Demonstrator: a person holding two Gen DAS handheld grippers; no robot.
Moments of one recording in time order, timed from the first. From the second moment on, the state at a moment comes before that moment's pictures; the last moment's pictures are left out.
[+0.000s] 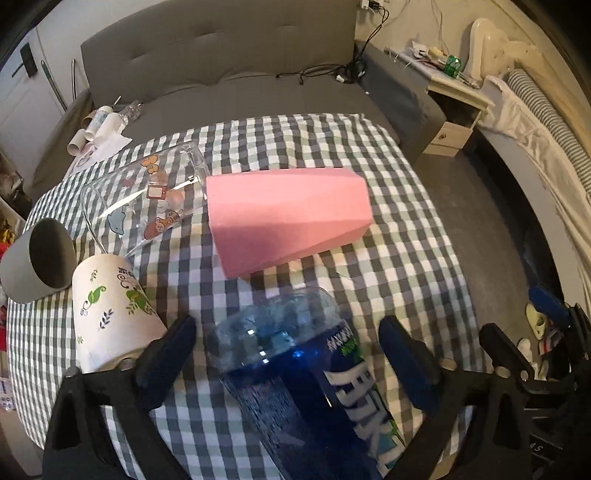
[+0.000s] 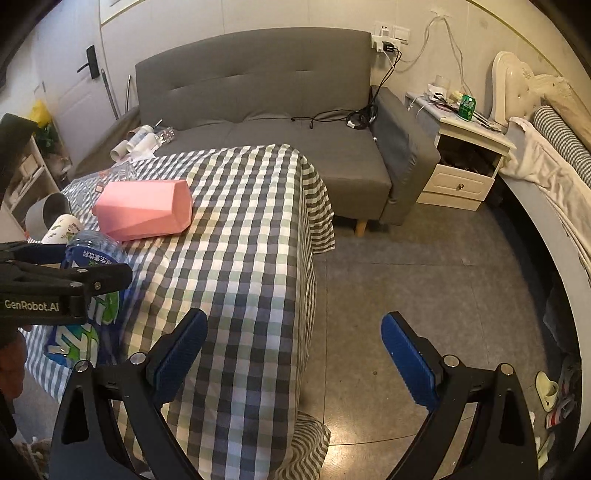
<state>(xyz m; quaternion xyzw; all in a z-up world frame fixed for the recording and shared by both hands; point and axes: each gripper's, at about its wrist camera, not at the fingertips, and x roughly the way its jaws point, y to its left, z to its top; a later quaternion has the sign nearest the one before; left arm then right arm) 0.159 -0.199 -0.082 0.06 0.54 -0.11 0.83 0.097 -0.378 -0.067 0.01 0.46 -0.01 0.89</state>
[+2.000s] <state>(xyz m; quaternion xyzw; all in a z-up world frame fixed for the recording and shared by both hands) 0.079 -0.184 -0.022 0.07 0.33 -0.22 0.91 0.058 -0.357 -0.023 0.01 0.42 -0.01 0.91</state>
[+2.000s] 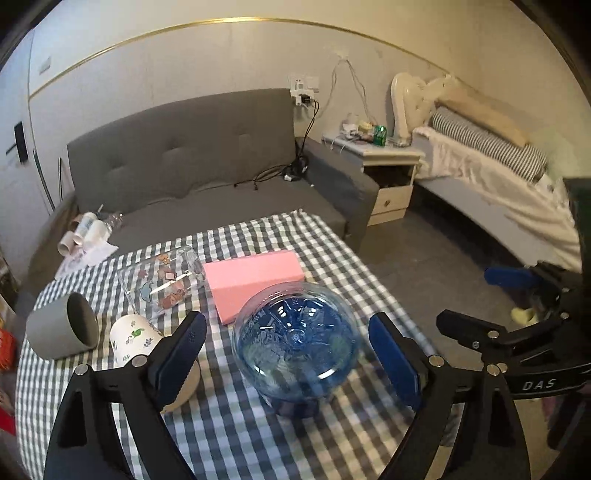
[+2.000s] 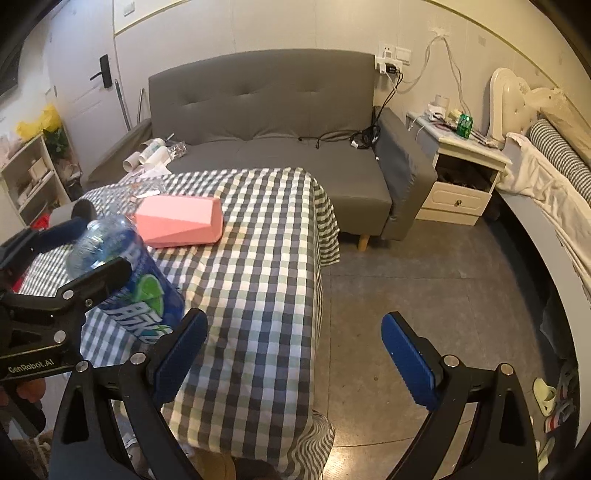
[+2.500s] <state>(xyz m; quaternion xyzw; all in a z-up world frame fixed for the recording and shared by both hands) 0.024 -0.114 0.035 0.01 0.27 -0.18 0.95 0.020 -0.324 0.037 -0.01 0.36 0.00 0.93</state>
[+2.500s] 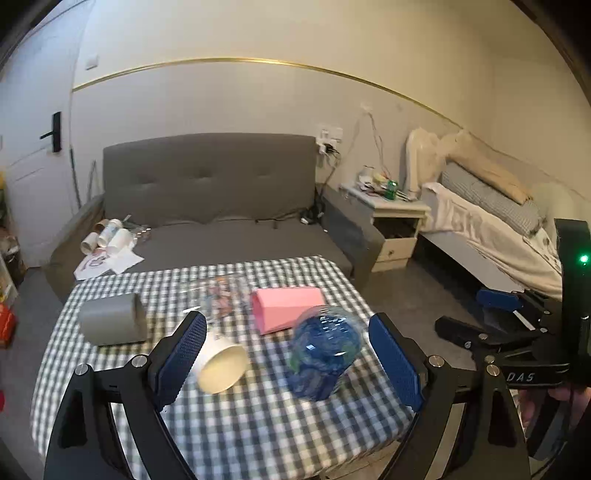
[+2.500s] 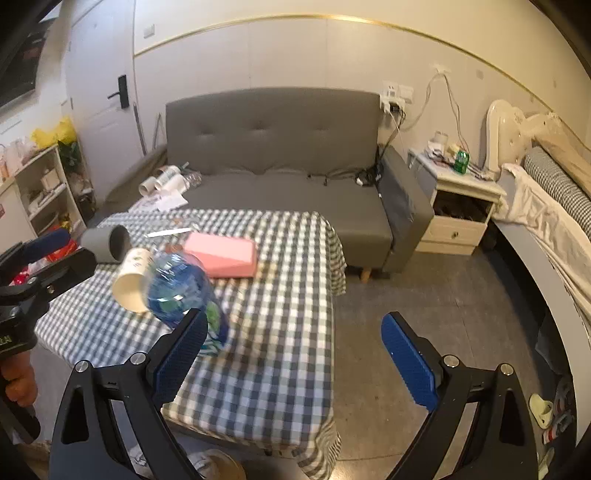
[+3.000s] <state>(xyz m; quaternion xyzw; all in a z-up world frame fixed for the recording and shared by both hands) -0.006 -0.066 0.022 -0.01 0.24 -0.15 0.96 -0.006 -0.286 0.037 -0.03 0.32 0.05 0.94</state>
